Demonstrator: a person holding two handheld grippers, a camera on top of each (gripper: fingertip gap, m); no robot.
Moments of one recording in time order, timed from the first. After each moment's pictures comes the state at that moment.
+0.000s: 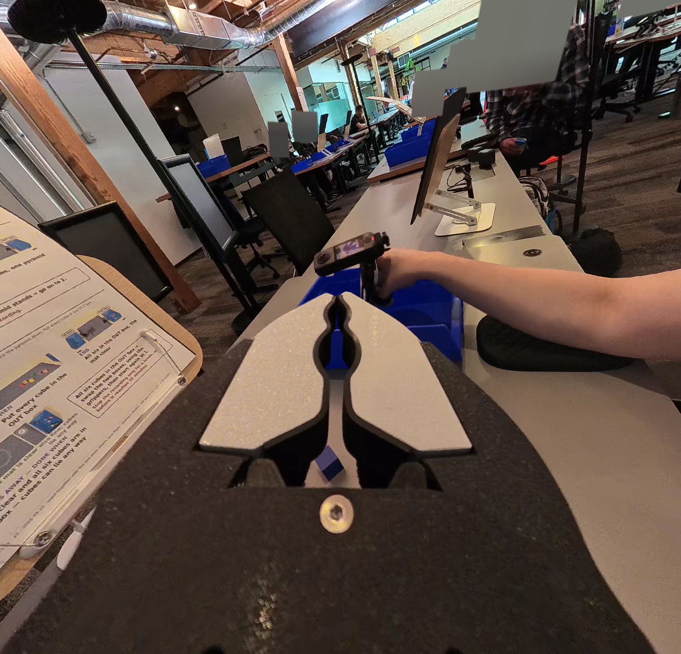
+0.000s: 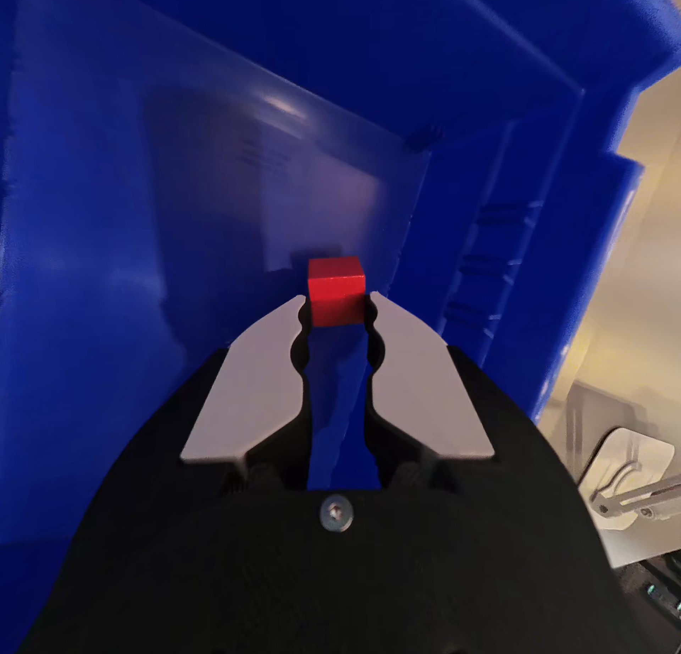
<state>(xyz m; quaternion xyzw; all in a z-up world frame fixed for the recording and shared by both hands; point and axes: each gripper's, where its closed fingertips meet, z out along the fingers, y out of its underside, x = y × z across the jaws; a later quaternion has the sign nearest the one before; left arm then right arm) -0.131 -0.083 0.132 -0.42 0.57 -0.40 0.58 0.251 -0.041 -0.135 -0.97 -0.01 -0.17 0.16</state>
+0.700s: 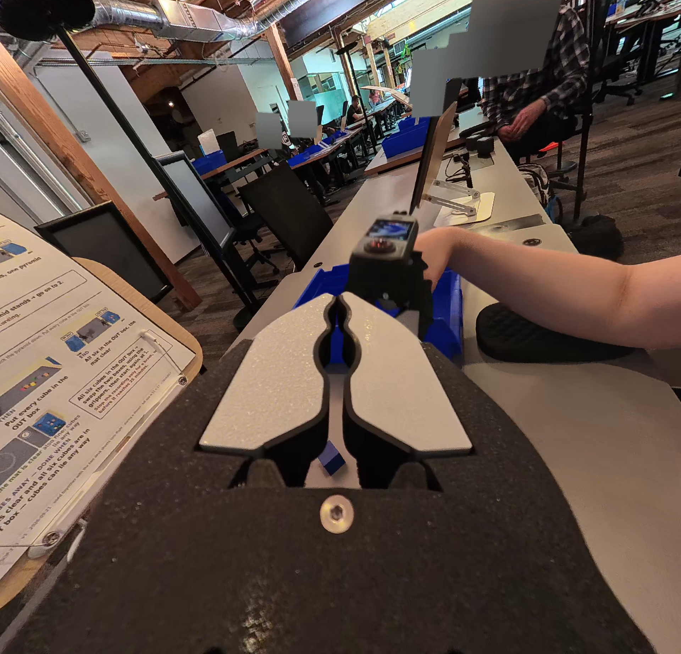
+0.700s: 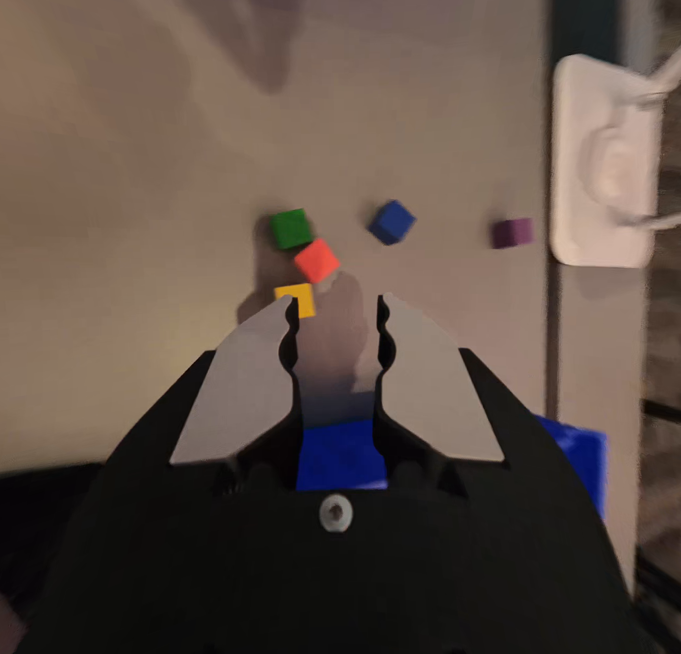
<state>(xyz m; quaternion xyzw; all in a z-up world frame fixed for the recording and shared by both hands) -0.130 -0.086 0.129 -0.41 0.59 -0.39 0.58 -0.027 -0.056 -0.063 -0.75 -0.59 0.03 0.29</state>
